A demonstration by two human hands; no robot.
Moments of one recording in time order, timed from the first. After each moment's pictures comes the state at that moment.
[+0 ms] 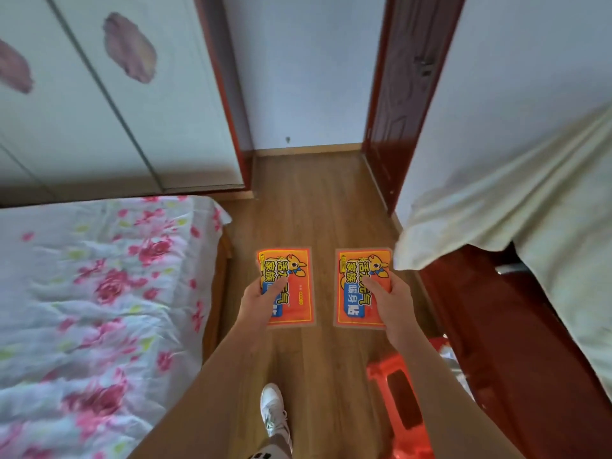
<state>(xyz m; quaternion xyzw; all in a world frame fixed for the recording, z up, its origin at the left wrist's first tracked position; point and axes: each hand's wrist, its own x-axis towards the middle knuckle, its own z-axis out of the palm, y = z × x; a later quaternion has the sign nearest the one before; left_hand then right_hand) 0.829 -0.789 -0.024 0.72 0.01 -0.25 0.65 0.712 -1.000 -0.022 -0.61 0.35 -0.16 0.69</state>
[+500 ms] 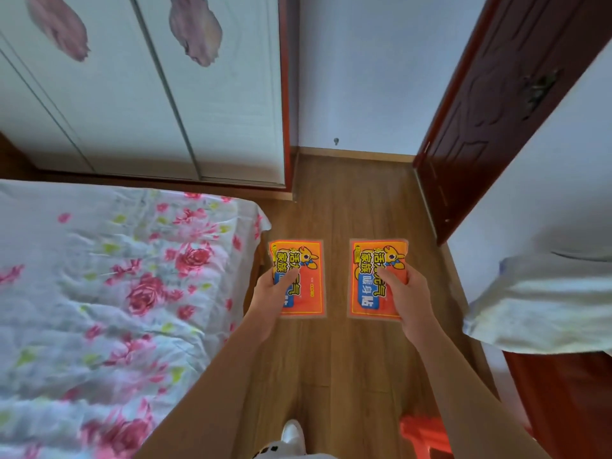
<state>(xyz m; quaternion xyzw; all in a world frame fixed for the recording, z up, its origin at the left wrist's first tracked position) 1.077 -0.733 -0.041 0.69 0.05 -0.22 0.69 0.982 -0.958 -0.006 -0.65 0.34 -0.11 0.67</state>
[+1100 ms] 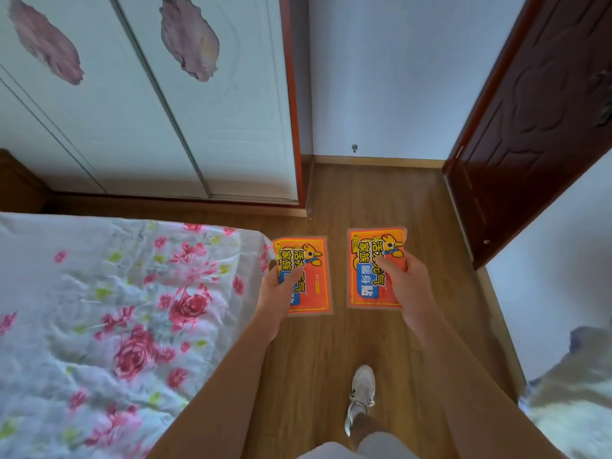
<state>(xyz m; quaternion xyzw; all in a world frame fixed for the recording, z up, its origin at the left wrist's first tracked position) 1.282 -0.837 -0.048 0.72 0.08 -0.18 0.67 1.215 -1.061 -0.031 -0.65 0.29 -0.09 0.69</state>
